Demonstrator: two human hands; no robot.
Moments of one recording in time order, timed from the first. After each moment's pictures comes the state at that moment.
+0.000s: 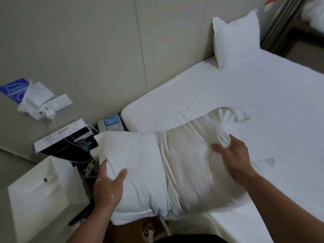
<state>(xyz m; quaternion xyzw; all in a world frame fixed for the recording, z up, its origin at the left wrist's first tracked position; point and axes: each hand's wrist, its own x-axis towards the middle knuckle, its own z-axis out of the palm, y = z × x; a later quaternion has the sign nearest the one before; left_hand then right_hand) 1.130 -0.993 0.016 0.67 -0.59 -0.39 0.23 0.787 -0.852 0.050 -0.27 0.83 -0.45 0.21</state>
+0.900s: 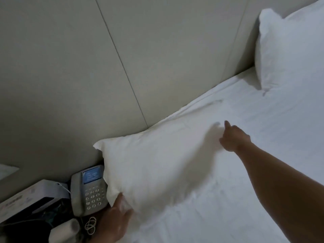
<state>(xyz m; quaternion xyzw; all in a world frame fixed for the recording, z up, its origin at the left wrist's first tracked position) 0.889 -1.310 -0.143 0.67 -0.66 -0.30 -0.14 0.419 -1.332 -0.113 -0.39 0.89 0.01 0.23</state>
